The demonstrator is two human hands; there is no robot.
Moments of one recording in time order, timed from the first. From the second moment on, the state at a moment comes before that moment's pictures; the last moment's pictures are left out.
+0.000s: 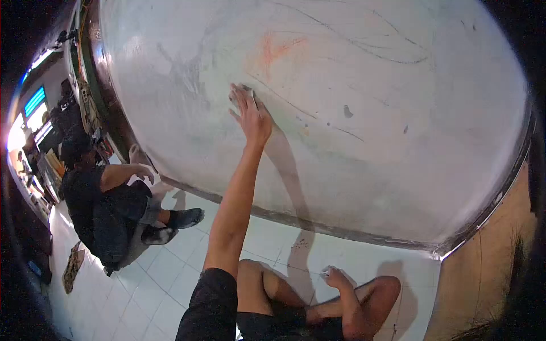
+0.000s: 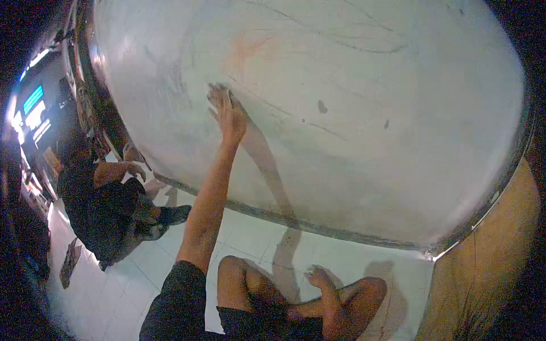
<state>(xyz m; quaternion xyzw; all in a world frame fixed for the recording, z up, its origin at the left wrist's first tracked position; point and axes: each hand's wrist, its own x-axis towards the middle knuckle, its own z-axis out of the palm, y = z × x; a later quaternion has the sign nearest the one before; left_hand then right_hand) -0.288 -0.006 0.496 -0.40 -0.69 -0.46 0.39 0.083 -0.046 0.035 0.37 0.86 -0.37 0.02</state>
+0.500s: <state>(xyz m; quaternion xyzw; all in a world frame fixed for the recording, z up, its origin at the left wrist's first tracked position) -0.223 -0.131 0.339 -0.34 -0.30 -0.71 -0.54 0.087 -0.046 -0.011 0.27 0.89 -0.36 -0.04</state>
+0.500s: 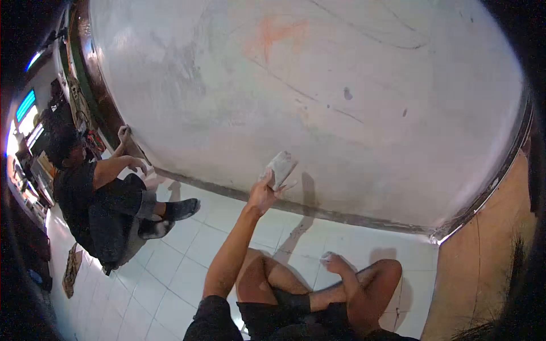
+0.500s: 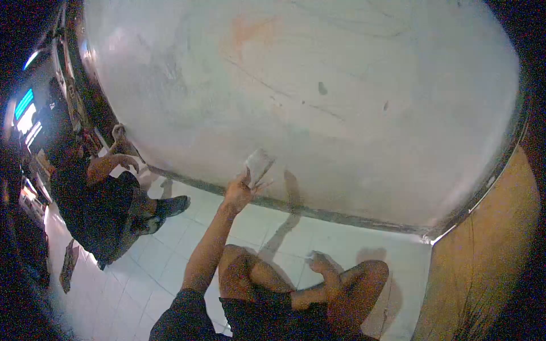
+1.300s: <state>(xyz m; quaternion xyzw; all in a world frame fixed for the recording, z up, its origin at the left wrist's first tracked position) -0.077 -0.172 0.122 0.01 -0.33 -0.66 -0.68 0.061 -0.069 0.078 0.29 0.72 -0.56 -0.29</state>
